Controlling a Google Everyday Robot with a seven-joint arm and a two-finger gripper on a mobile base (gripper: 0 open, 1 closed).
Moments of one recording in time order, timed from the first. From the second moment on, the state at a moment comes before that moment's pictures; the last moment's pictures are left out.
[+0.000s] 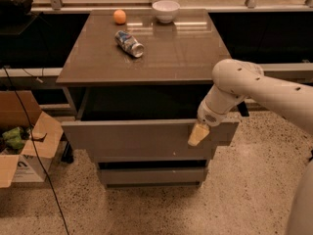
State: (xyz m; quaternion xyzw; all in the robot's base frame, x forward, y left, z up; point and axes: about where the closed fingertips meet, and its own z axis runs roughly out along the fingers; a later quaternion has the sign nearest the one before) arm 0.595 -0.153 0.648 -0.55 0.82 0.10 0.11
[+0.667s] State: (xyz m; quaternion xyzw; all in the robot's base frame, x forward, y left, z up) arm 0.588 -0.154 0.651 -0.55 0.82 0.10 0.11
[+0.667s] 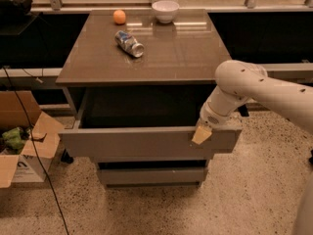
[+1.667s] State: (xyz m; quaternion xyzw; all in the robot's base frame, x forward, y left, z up) arm 0.568 -0.156 0.646 -0.54 0.83 0.12 0.10
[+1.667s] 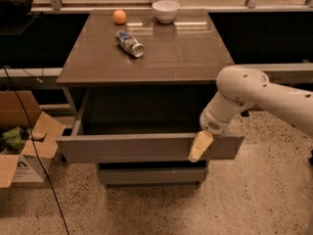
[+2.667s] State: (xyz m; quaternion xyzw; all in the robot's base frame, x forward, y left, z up) arm 0.513 -0.159 0.639 -0.57 0.81 0.12 0.04
